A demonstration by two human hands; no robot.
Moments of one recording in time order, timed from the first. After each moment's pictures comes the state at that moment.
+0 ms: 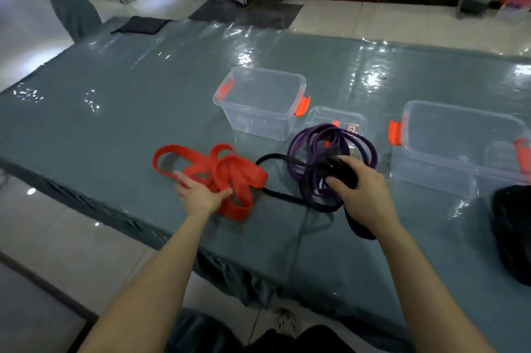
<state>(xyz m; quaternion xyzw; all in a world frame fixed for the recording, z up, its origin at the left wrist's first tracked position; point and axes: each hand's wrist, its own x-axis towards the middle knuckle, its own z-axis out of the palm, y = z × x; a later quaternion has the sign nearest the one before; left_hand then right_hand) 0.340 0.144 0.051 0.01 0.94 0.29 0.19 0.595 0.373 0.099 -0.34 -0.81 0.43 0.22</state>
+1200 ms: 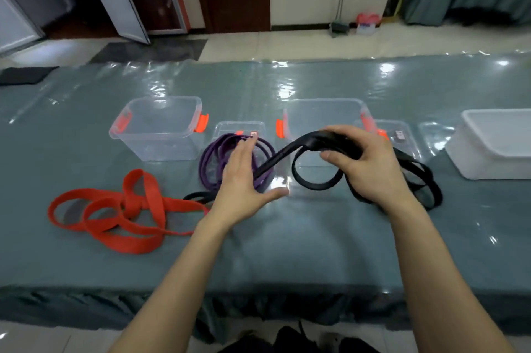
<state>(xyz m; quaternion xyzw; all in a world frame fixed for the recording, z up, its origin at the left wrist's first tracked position) 0.539 0.294 0.114 0.54 0.73 0.37 0.17 0.784 0.405 0.199 -0.31 -0.79 0.38 0.38</state>
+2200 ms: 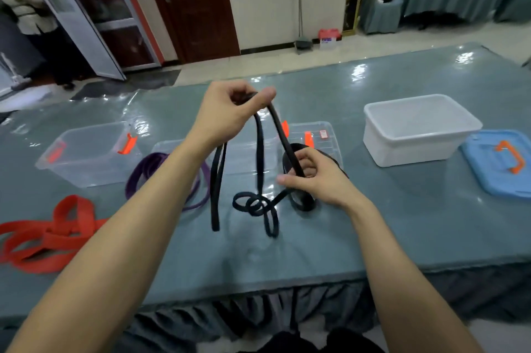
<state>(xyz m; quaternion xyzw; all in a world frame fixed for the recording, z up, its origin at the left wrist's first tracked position) 0.762 0.445 0.262 0.59 0.62 0.49 0.16 0.980 0.495 0.125 -0.36 -0.70 0.55 0.27</state>
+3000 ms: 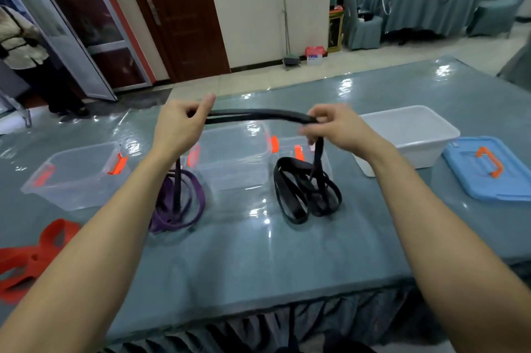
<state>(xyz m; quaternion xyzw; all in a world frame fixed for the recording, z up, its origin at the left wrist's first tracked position) 0.674 0.469 0.240 0.58 0.71 0.41 -0.03 1.003 0.573 0.217 -0.37 -0.84 0.32 0.22</state>
